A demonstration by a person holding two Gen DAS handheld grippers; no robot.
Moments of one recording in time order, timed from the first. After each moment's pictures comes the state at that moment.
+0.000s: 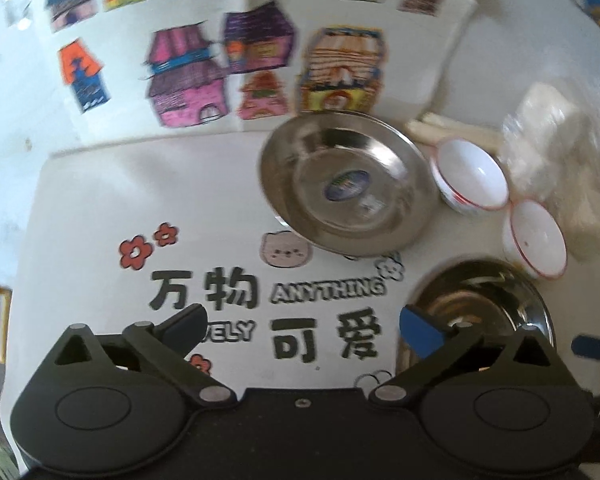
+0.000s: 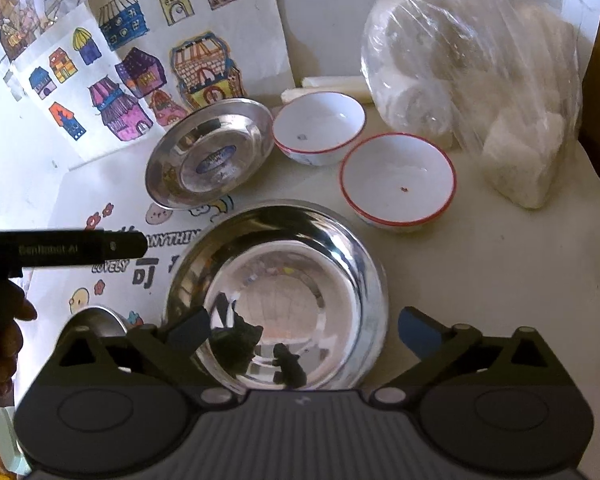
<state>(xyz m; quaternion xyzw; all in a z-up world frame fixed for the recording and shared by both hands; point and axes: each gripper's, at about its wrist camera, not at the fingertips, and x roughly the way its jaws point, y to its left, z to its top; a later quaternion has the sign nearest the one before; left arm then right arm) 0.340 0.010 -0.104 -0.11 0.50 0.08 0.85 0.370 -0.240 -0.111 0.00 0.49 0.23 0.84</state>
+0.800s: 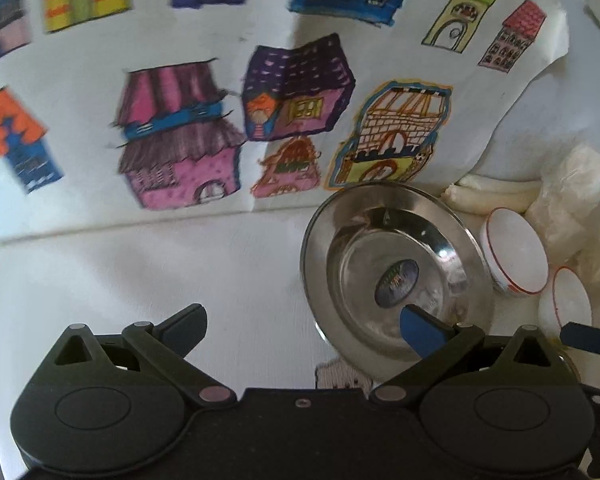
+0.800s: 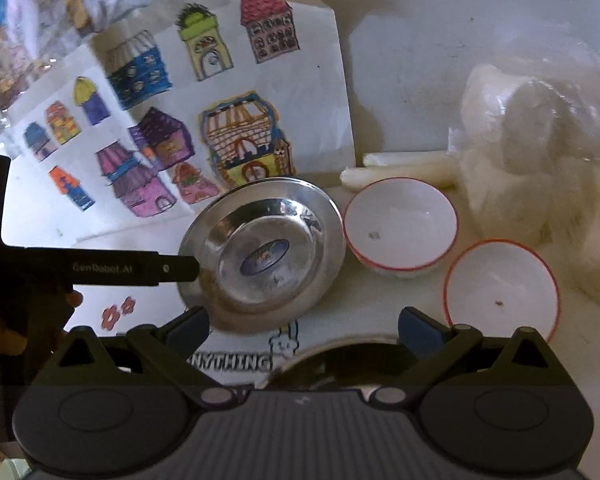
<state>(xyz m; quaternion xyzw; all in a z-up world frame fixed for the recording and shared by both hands) 0.431 0.083 -0.127 -0.10 0.48 0.00 0.87 0.426 -0.161 -0.109 0.03 0.43 0.24 0.87</state>
